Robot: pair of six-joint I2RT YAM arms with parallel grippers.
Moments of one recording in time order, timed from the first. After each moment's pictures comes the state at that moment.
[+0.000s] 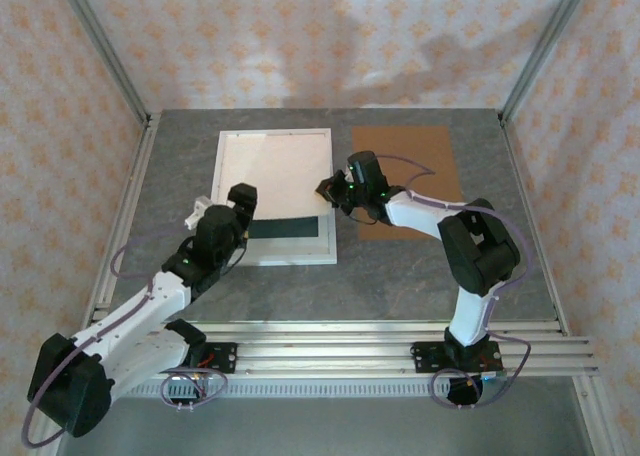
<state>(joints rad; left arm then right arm) -0.43 0.95 0.53 -0.03 -0.28 -1.51 0.55 1.82 1.12 0.09 -0.40 1.20</state>
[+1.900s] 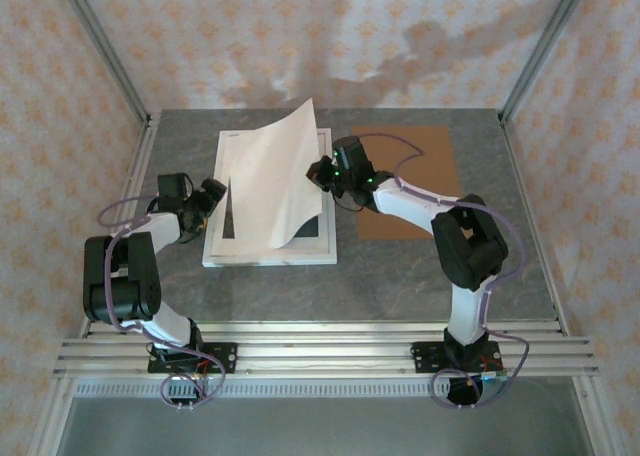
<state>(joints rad) 0.19 1.56 0.74 -0.03 0.26 -0.88 0.60 1.89 1.36 -0.03 -0.23 1.02</state>
